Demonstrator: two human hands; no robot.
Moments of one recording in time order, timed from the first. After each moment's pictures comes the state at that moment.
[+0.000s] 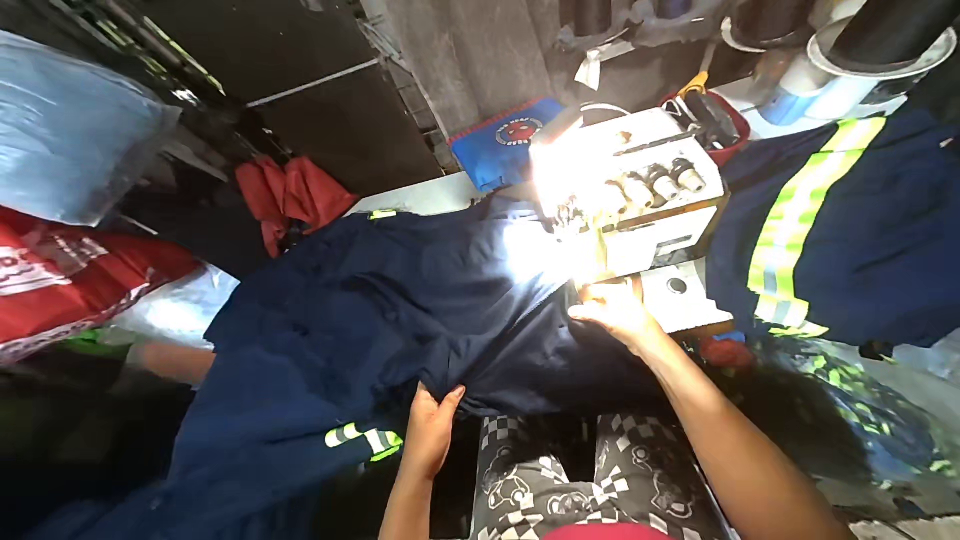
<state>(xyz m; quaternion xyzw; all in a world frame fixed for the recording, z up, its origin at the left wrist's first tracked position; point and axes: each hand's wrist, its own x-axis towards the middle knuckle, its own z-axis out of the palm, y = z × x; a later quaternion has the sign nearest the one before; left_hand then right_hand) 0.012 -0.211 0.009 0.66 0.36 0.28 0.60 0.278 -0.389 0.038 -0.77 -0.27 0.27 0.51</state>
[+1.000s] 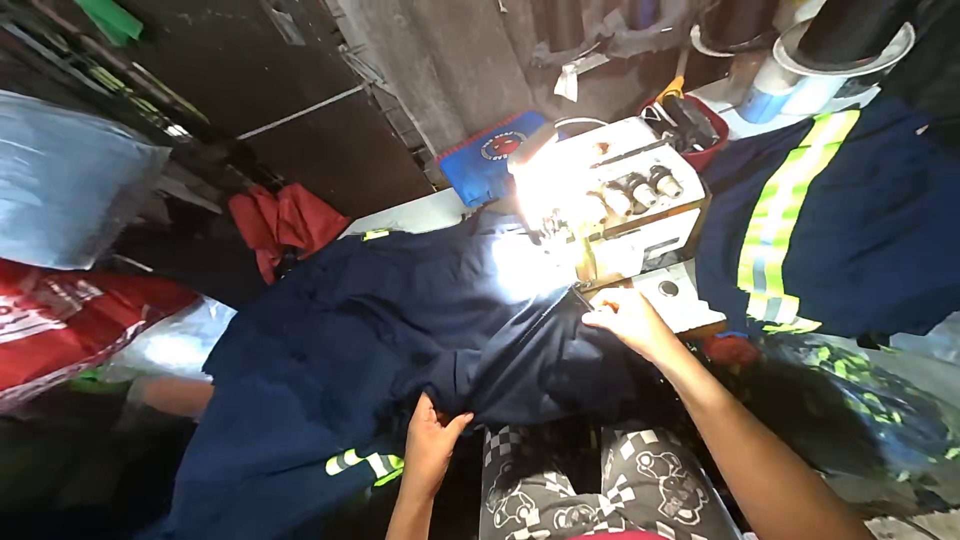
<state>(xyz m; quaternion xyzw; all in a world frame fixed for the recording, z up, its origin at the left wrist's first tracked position) 0.011 -0.203 0.006 0.74 0.32 0.26 0.53 0.285 -0.414 0.032 -0.79 -0.29 0.18 0.50</state>
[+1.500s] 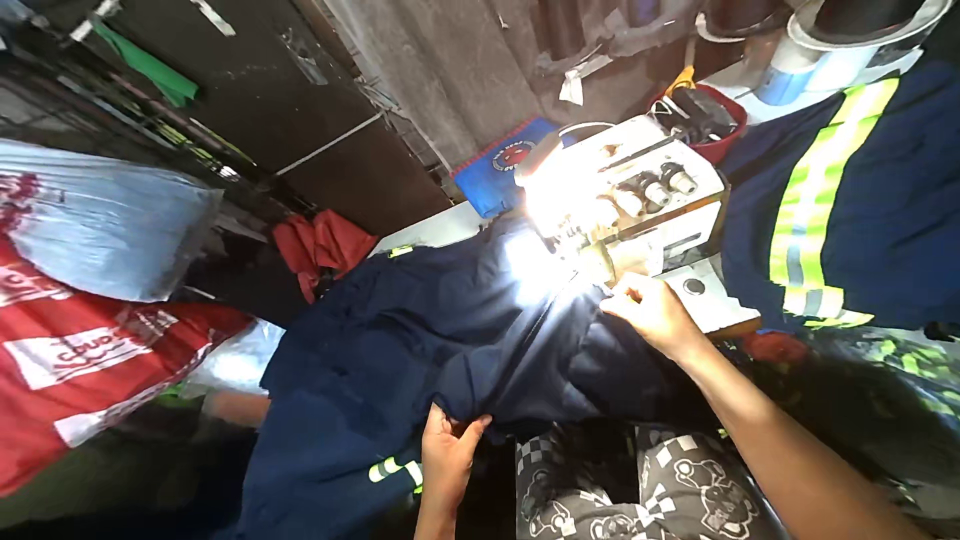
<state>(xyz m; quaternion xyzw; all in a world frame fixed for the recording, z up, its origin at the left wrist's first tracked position) 0.012 -0.210 0.038 0.73 0.28 0.33 0.52 0.282 -0.406 0.041 -0.75 -0.28 0.09 0.59</state>
